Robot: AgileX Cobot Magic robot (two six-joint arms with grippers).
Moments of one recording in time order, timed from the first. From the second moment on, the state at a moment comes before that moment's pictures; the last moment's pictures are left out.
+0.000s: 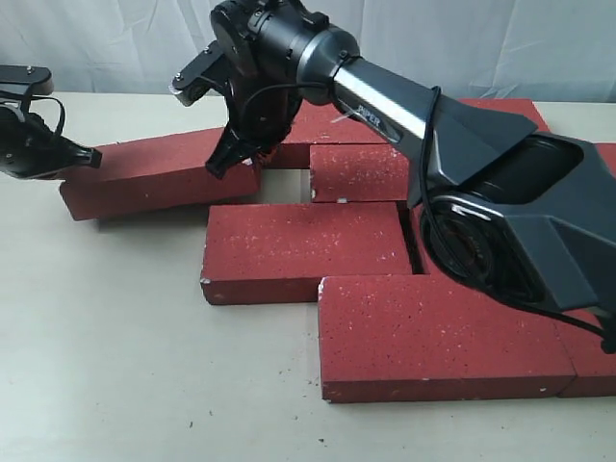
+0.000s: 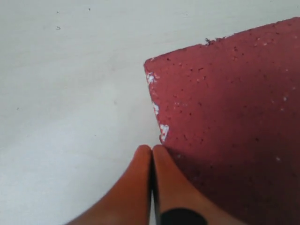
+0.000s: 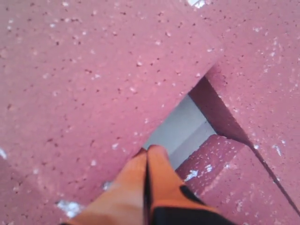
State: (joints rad) left arm 0.10 1.98 -1.18 -0.62 0.37 0.74; right arm 0.71 2.56 -2.49 -0.20 1.24 -0.21
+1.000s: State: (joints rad) left arm 0.16 1.98 -1.18 -0.58 0.39 0.74; right arm 0.71 2.22 -2.03 -0.17 1.22 -0.23
